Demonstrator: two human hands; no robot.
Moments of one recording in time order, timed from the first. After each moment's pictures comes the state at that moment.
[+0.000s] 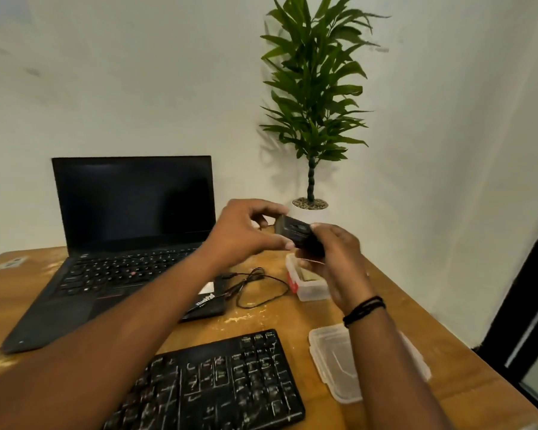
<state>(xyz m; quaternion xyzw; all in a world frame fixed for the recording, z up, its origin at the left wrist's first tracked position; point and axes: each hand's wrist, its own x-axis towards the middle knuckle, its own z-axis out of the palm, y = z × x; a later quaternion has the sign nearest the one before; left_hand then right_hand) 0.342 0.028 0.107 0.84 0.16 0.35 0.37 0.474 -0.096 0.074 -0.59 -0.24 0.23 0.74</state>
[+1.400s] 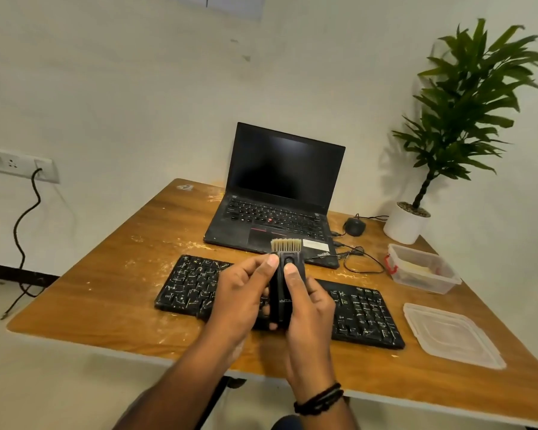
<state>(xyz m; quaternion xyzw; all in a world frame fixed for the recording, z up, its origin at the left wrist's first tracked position) 0.066 -0.087 0.026 0.48 0.28 0.50 0.66 0.139 -0.136 0.038 -0.53 -0.29 0.35 0.72</state>
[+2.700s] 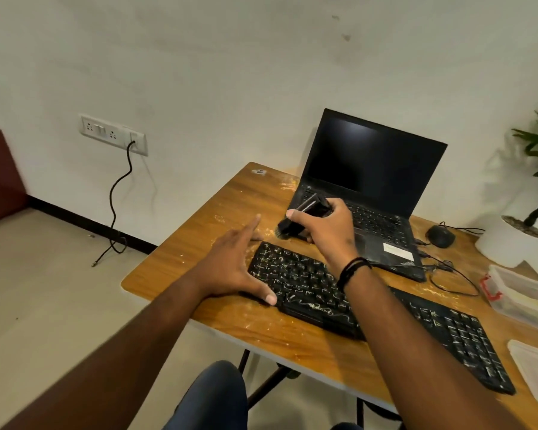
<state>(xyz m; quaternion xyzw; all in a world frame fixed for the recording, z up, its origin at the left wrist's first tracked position) -0.084 0.039 -0.025 0.81 0.44 0.24 0.32 0.113 0.026 0.049 -0.65 -0.49 0.27 0.52</state>
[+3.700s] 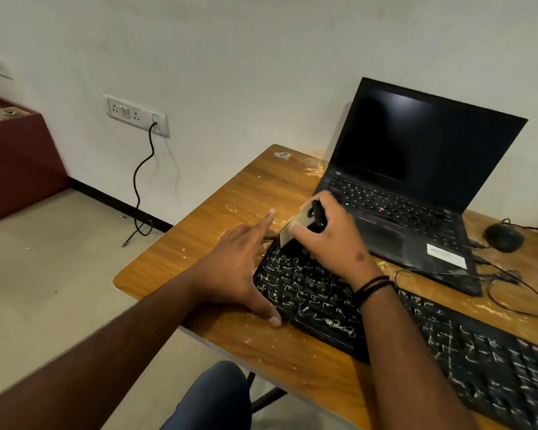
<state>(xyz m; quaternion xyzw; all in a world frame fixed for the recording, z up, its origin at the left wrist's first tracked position) -0.074 0.037 -0.016 0.82 0.47 0.14 0.28 0.124 0.054 0.016 -0.55 -0.71 0.21 0.38</state>
